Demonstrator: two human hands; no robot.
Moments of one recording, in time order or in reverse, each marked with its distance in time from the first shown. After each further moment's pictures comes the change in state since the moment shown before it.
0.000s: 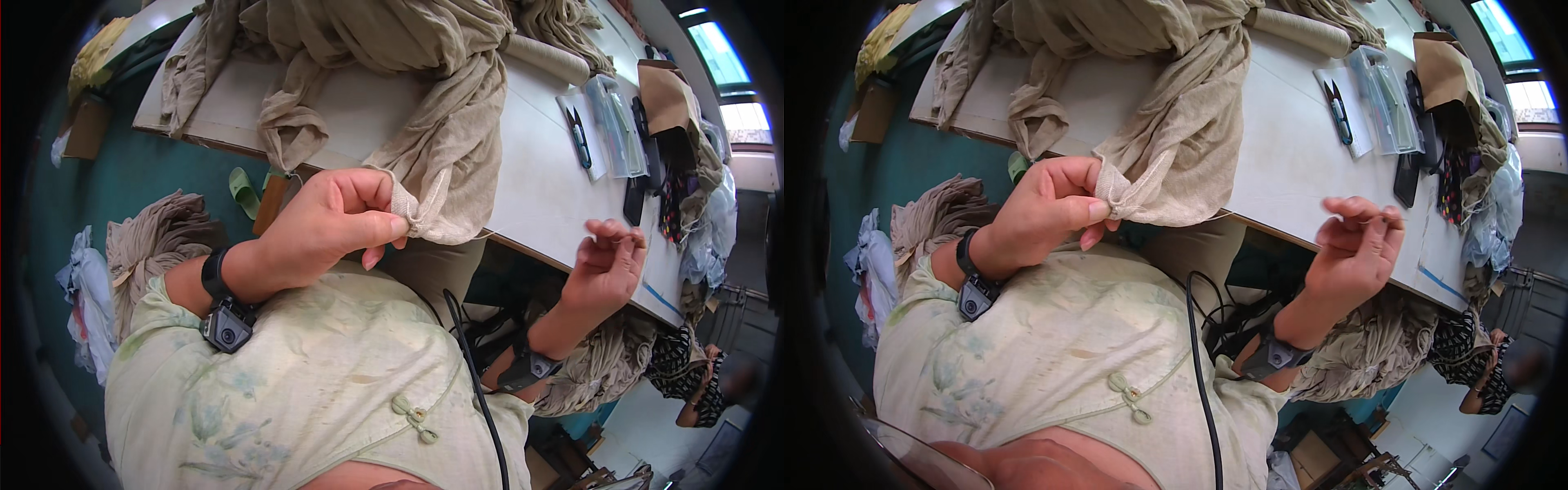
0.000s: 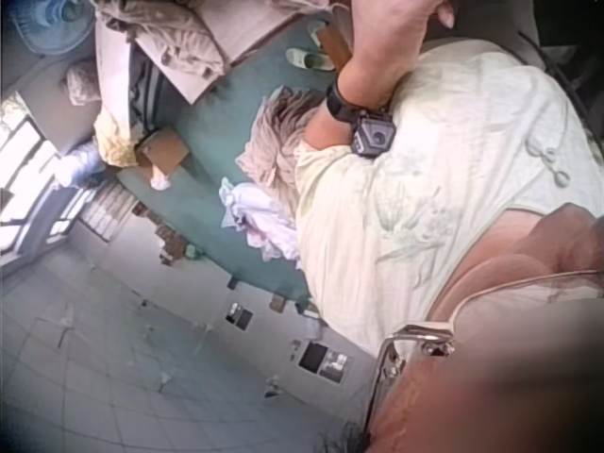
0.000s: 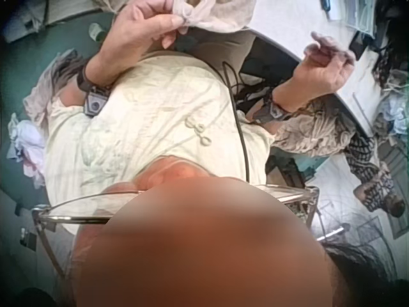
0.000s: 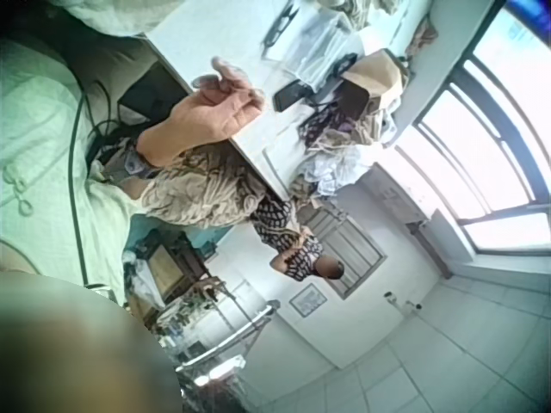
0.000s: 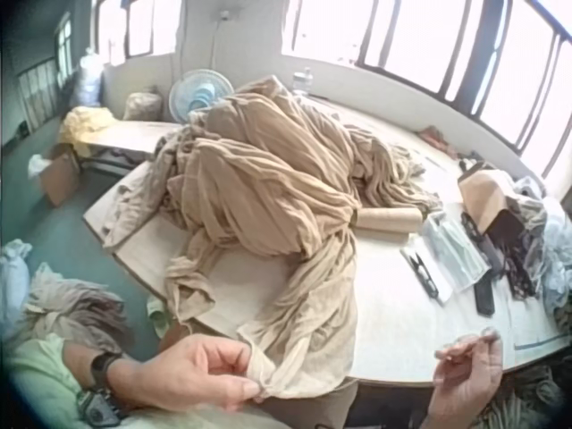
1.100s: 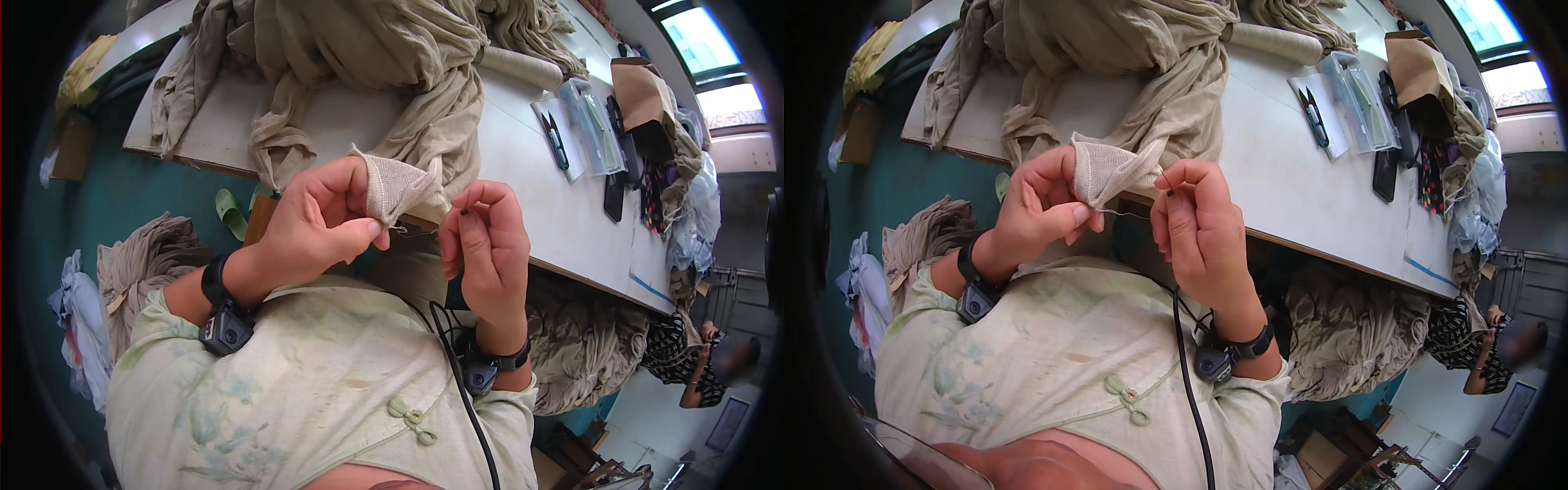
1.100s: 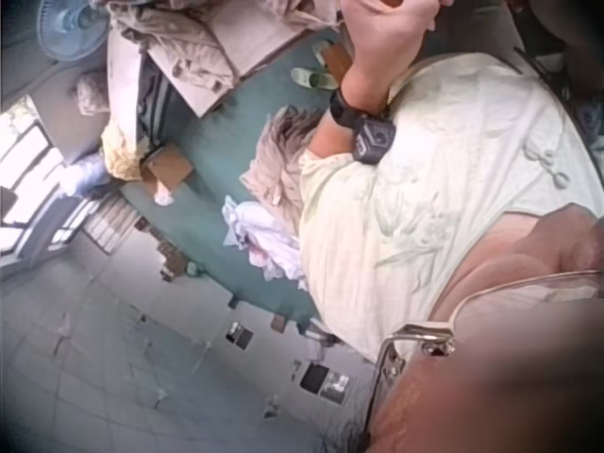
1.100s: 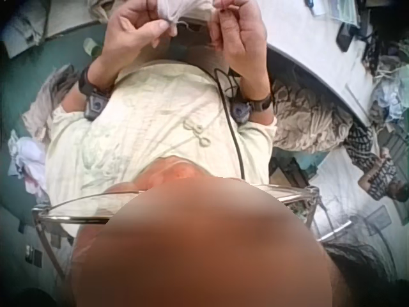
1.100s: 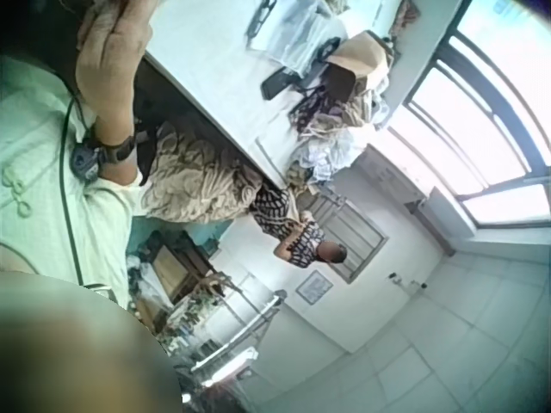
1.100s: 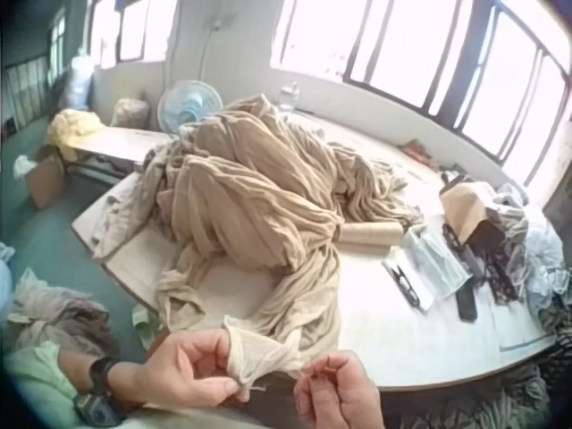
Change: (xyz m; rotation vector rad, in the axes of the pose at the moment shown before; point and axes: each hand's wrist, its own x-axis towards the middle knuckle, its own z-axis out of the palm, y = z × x) left_hand 0.003 0.003 -0.002 0.056 0.046 0.323; right_hand -0.043 0.008 0.088 -0.215 -0.644 0.298
